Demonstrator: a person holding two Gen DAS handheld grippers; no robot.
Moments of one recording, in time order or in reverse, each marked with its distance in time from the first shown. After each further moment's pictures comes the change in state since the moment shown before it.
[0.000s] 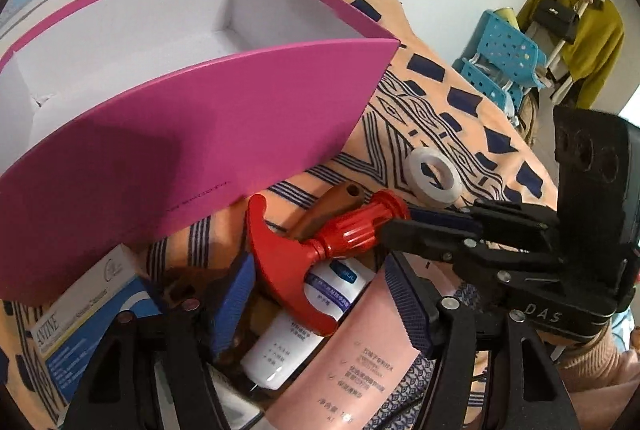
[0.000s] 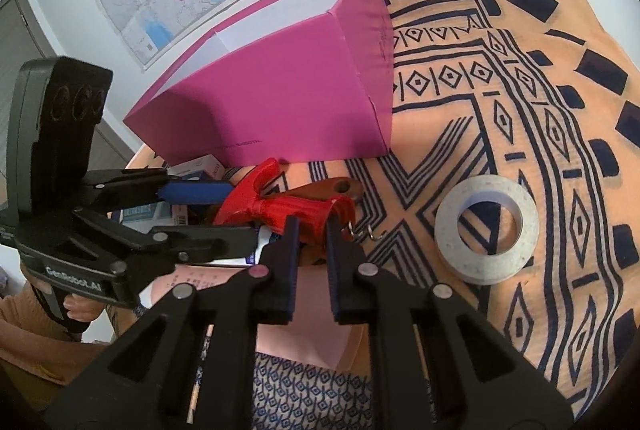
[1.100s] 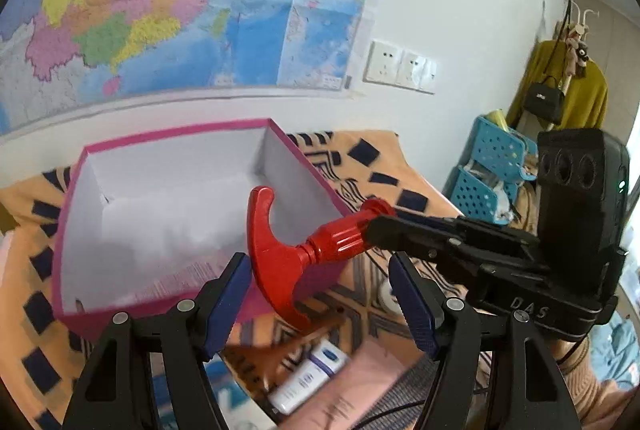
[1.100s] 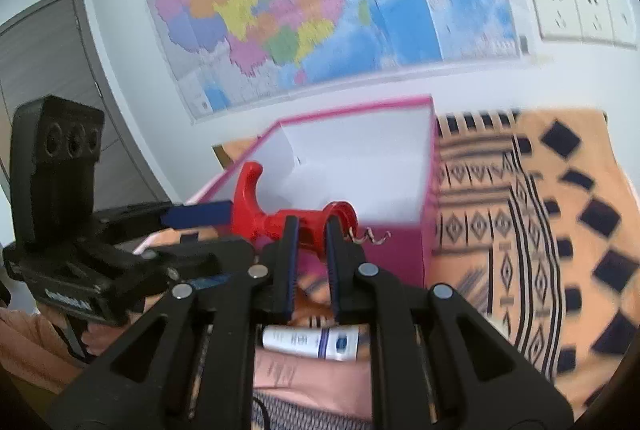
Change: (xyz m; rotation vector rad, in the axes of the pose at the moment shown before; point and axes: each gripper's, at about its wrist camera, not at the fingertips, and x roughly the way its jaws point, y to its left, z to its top) left arm -0.119 -0.008 0.032 -0.036 -0.389 0.072; right arm -0.062 0.059 0.077 -0.181 -0.246 0.079
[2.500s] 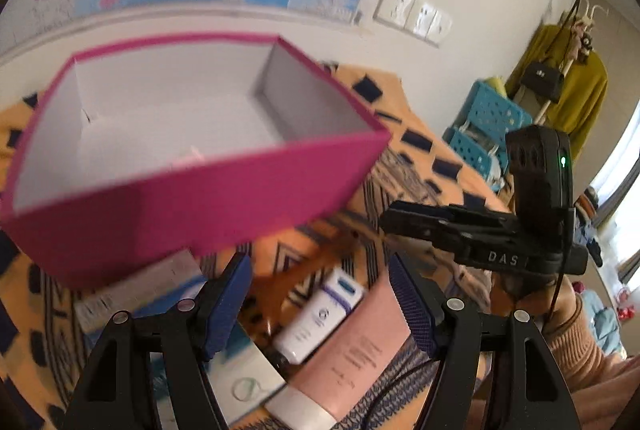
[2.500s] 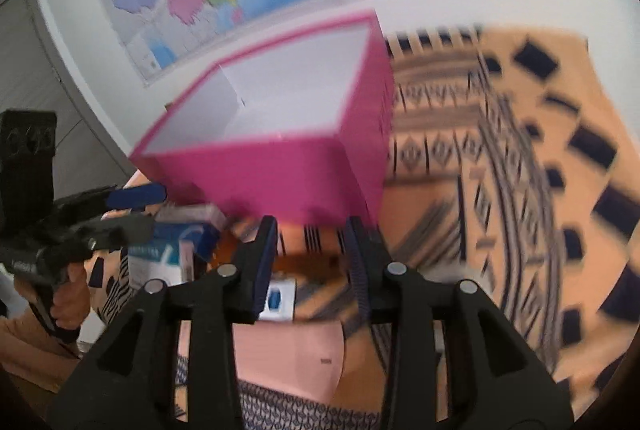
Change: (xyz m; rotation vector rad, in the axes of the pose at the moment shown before) left arm 0.027 0.032 -0.065 -0.055 0.167 -0.087; right arm 0.035 -0.057 -0.060 0.156 0.241 -0.090
